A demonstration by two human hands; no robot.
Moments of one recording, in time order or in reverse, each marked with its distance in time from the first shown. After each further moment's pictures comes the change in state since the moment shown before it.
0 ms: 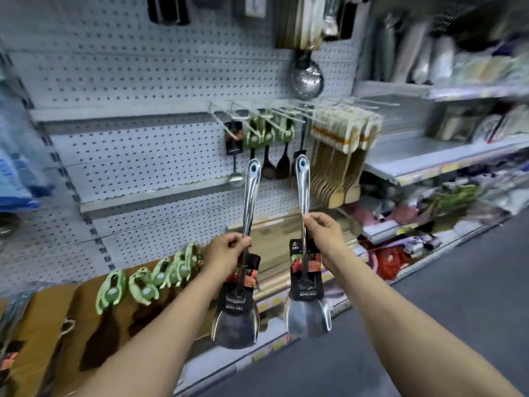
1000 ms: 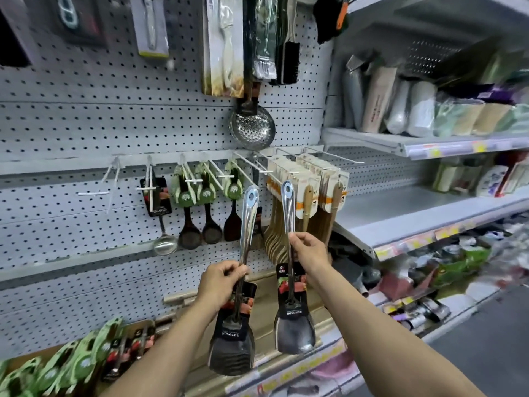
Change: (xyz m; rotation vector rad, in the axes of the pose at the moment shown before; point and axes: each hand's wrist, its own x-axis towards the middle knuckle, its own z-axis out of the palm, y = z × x) left_hand 0.218 0.111 0.233 -0.098 0.020 0.034; right_hand 0.326 -0.034 -0.132 -0.038 -0.073 -0.018
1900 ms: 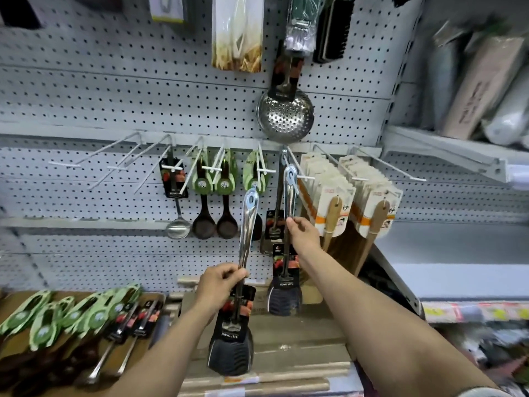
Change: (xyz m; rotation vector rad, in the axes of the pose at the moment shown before) left_hand 0.058 -0.030 0.066 0.001 0.245 -0.155; right_hand 0.156 0.013 0.042 -0.105 -0.255 0.023
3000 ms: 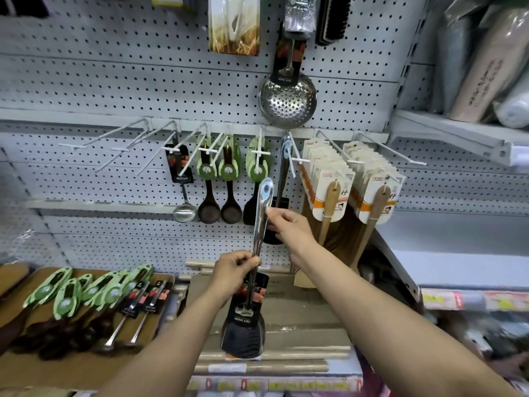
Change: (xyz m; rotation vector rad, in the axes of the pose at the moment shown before) left_hand -0.021 0.017 0.035 -0.067 0.003 -0.036; right_hand -0.064 -0.021 -0.009 0.177 -0.313 -0.026
